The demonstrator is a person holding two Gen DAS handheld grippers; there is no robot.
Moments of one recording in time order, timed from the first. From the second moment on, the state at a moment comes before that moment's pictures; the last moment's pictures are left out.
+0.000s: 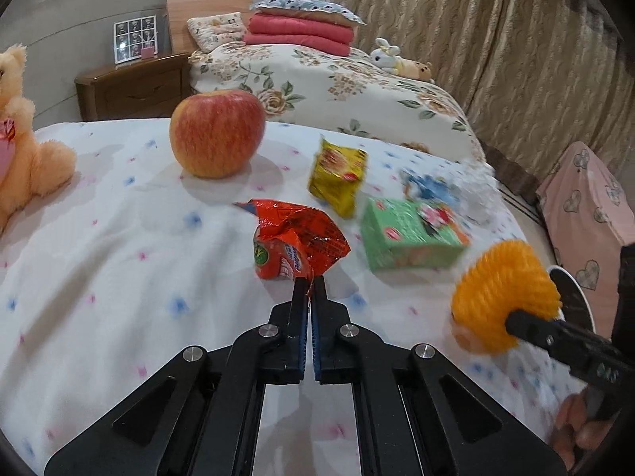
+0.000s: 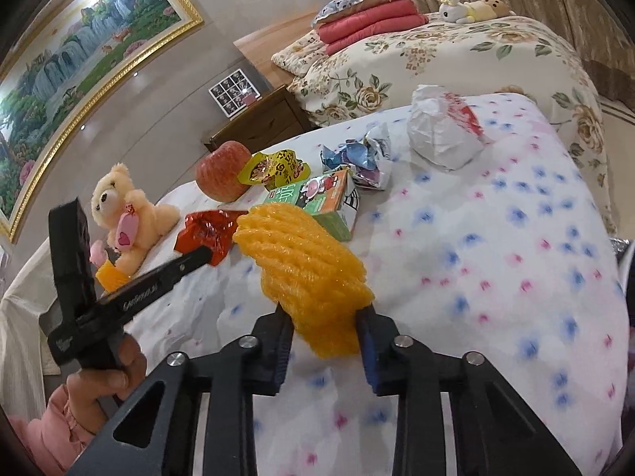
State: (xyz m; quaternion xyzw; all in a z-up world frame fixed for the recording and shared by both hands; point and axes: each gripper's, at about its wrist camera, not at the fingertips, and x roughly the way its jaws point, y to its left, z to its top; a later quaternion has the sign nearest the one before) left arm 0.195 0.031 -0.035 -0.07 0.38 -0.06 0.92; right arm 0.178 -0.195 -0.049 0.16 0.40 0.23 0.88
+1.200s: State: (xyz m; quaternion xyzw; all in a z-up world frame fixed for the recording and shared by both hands) left arm 0.112 -0.115 -0.015 -0.02 0.37 -0.22 0.90; right arm 0.087 -0.323 -0.034 0.22 0.35 0.11 0.90
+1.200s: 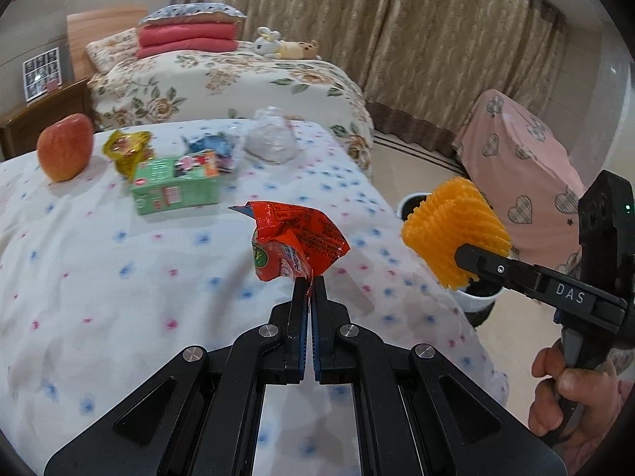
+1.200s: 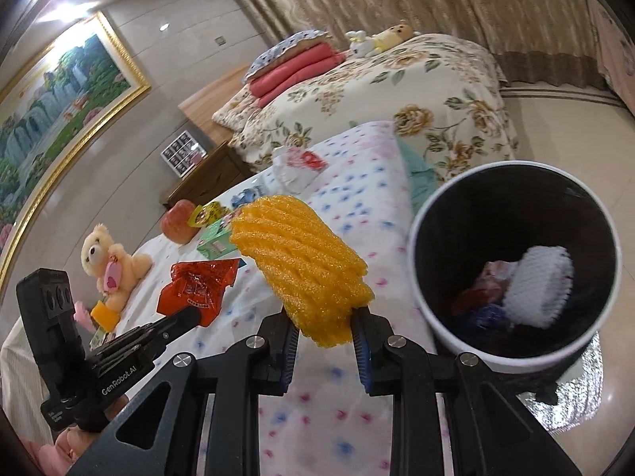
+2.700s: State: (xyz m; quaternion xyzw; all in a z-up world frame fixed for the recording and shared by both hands) left arm 0.116 -0.256 -0.009 0.06 0.37 -0.31 0.87; right arm 0.065 -0.439 -0.047 0.27 0.35 -0.02 0.90
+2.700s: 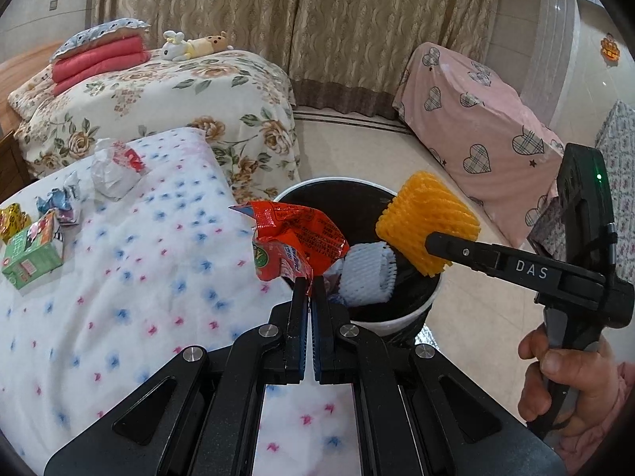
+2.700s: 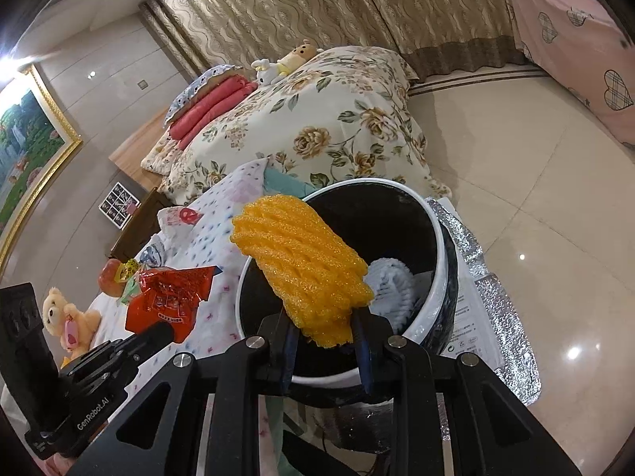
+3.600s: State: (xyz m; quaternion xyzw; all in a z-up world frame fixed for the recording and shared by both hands) left arm 0.135 -0.293 -0.023 0.08 0.39 -0.32 0.86; right arm 0.093 -0.459 -0.057 0.27 0.37 -0.03 0.89
